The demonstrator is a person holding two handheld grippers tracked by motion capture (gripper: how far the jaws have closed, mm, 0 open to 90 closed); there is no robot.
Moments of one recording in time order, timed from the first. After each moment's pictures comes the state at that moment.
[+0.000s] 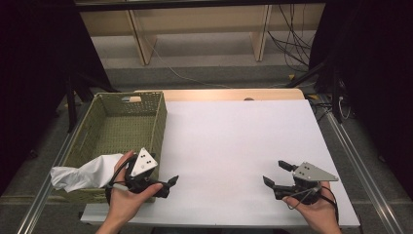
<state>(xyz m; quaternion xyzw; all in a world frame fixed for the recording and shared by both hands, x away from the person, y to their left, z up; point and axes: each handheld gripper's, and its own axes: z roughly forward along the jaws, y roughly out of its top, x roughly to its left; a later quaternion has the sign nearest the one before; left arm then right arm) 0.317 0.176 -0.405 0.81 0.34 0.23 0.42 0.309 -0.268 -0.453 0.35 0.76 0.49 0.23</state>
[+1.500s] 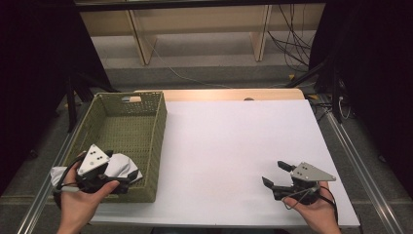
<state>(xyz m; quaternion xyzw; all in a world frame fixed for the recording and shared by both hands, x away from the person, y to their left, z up) 0.296 0.269 -0.368 0.77 0.41 0.28 0.40 0.309 -0.265 -0.454 0.35 0.77 0.48 0.23</state>
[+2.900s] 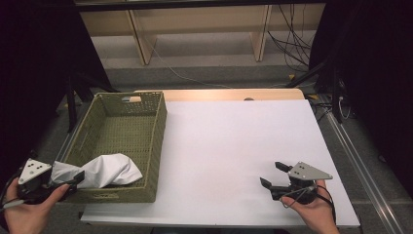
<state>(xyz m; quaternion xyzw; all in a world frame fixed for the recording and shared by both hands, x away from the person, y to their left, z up) 0.279 0.387 -0.395 0.70 0.55 0.33 0.33 0.312 -0.261 -0.457 0.35 0.78 0.48 0.21</state>
